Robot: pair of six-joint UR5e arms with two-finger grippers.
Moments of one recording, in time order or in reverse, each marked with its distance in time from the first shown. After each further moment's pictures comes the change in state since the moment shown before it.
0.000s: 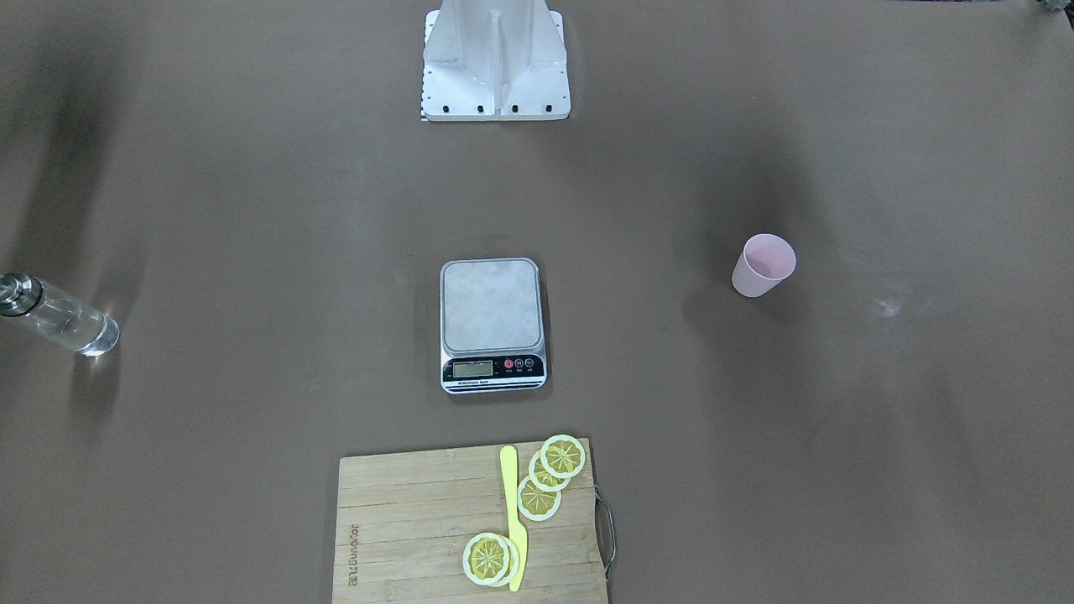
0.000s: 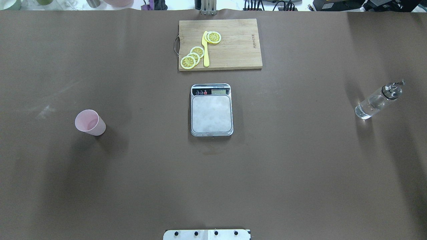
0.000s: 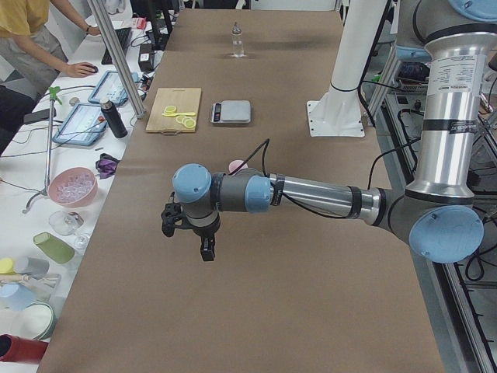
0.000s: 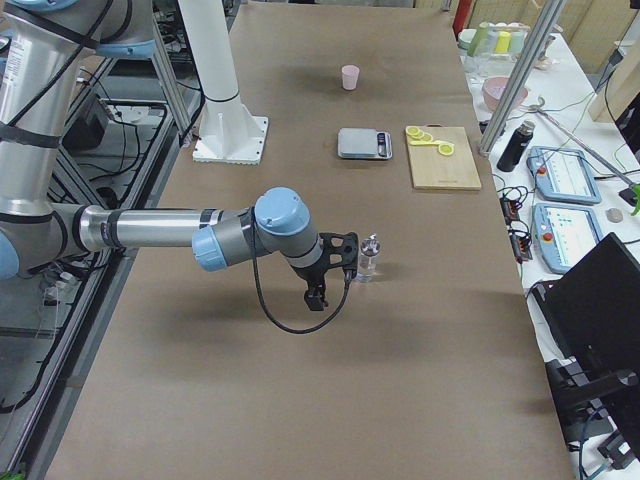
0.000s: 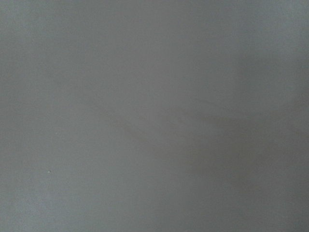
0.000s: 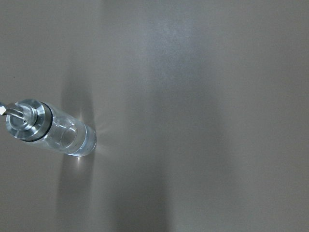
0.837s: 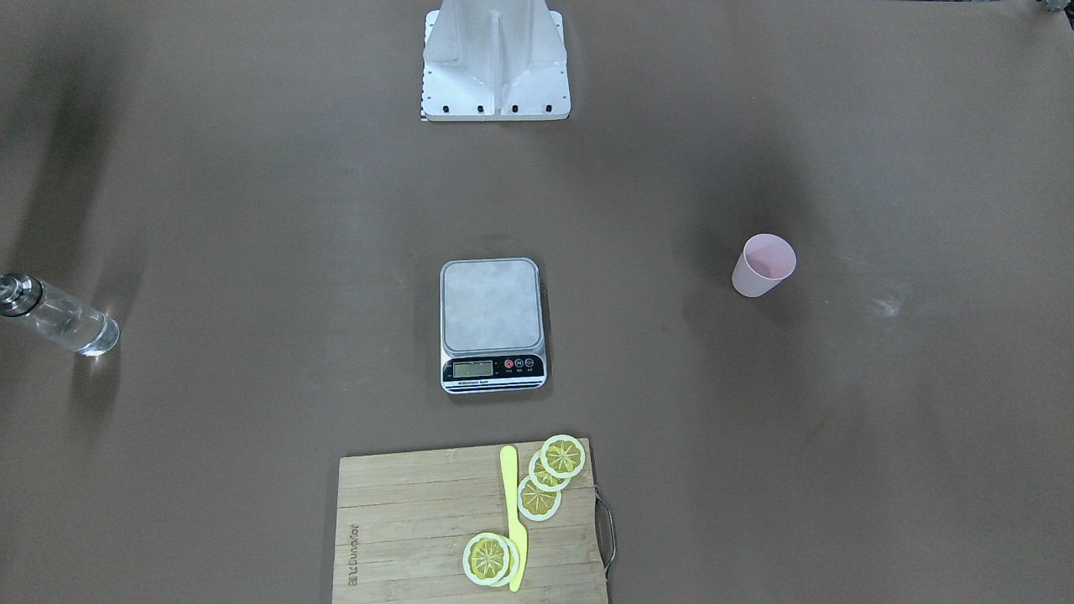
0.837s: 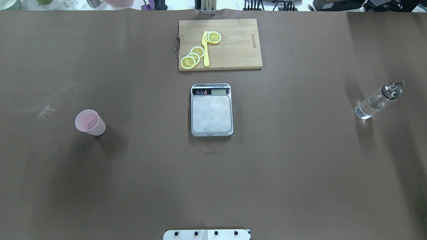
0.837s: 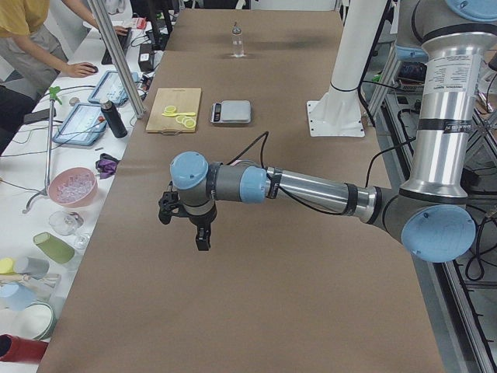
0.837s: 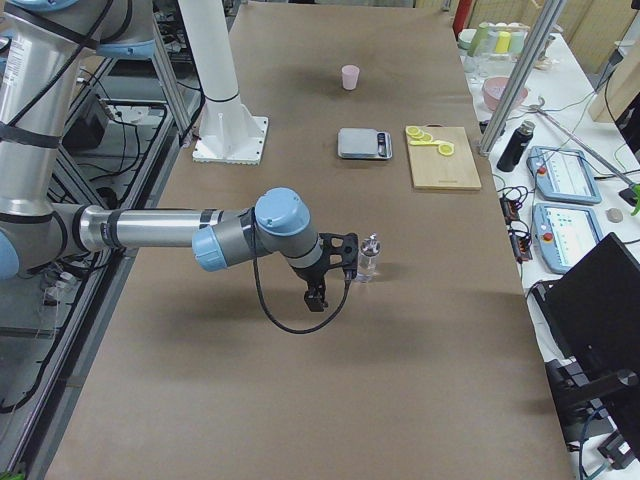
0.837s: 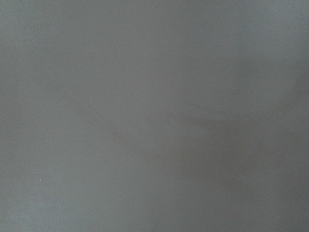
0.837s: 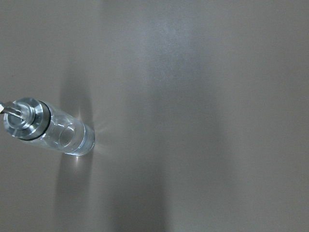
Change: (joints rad) left arm 0.041 -0.033 -0.031 0.003 0.008 -0.017; right arm -0.004 -0.001 -0.002 0.002 -0.006 -0.007
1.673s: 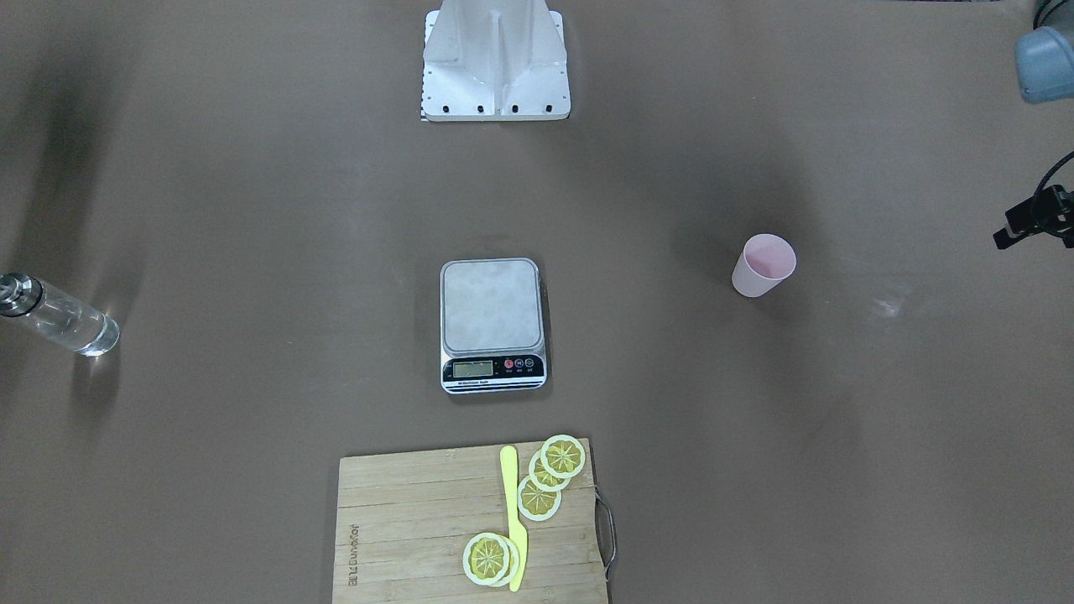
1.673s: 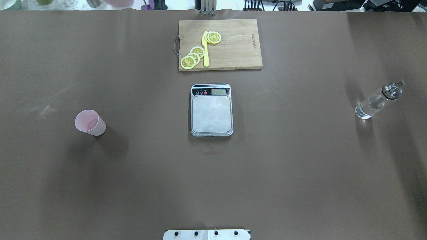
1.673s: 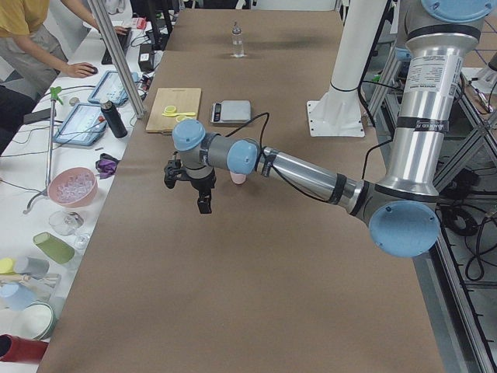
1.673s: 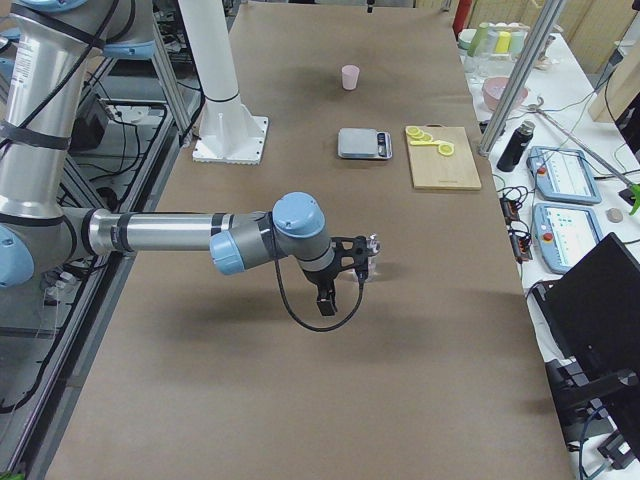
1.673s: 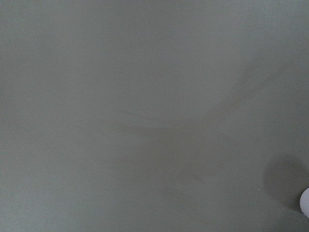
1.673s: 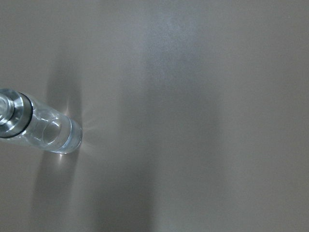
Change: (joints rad) left arm 0.181 -0.058 -0.083 -0.002 -0.002 -0.243; right arm -0.060 0.051 -0.063 0.012 -0.053 -0.057
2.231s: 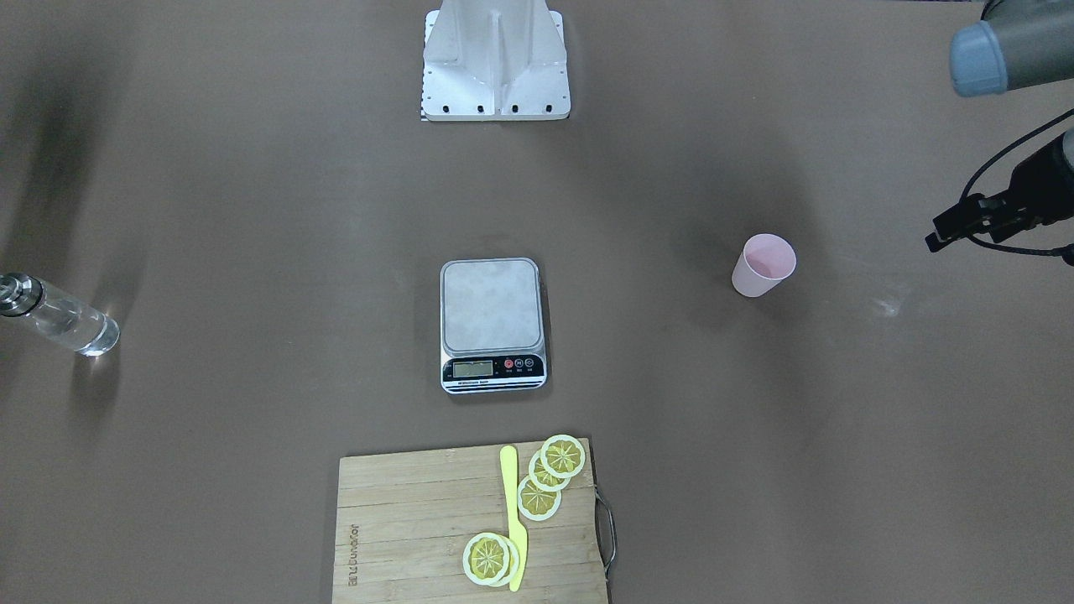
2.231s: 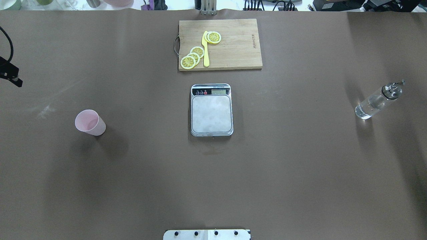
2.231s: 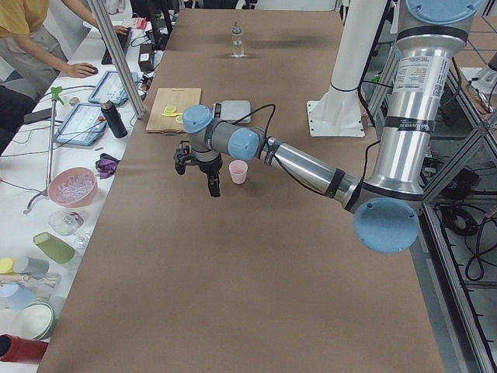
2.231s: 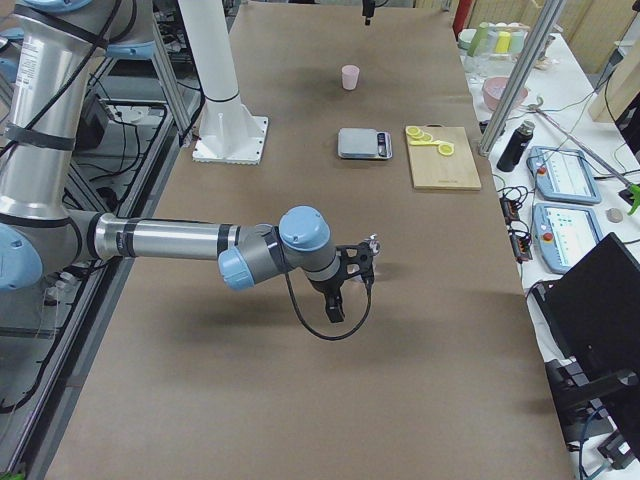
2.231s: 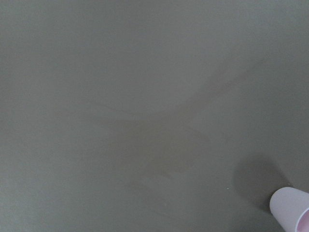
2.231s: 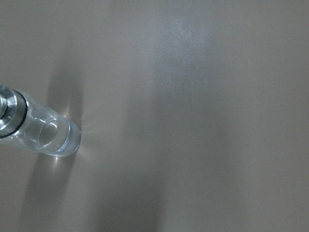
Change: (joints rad) left arm 0.126 -0.028 -0.057 -0.005 0.050 -0.272; right arm -0.025 0.015 -0.089 0.157 0.005 -0.008
